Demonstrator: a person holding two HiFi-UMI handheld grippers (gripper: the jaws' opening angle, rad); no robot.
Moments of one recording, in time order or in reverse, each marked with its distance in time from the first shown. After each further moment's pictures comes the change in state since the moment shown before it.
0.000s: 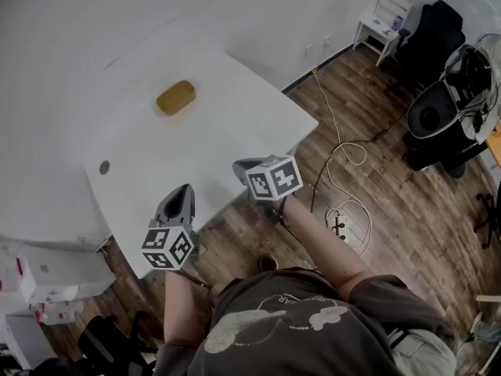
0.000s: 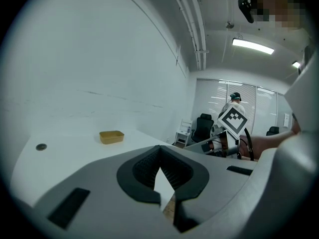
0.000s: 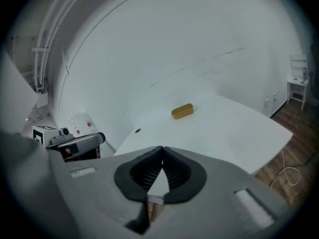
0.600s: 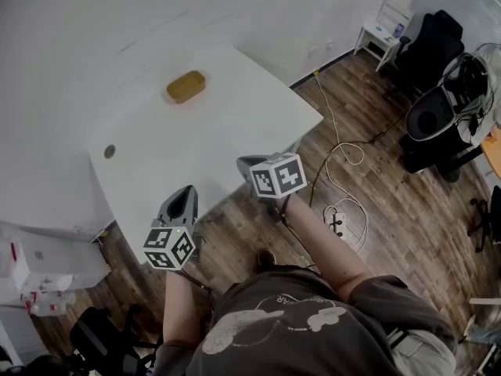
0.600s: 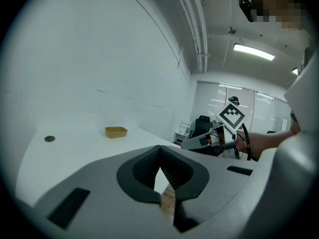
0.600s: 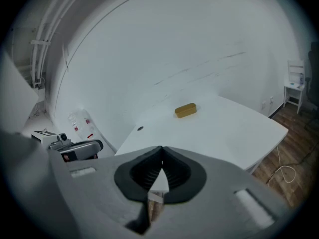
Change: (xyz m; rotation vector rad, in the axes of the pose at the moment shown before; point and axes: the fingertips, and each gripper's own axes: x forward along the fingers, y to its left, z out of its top) left arm -0.063 0.014 -0.025 -0.040 -0.002 -0.019; right arm -0.002 0.053 -0.018 -0.015 -0.001 -0.049
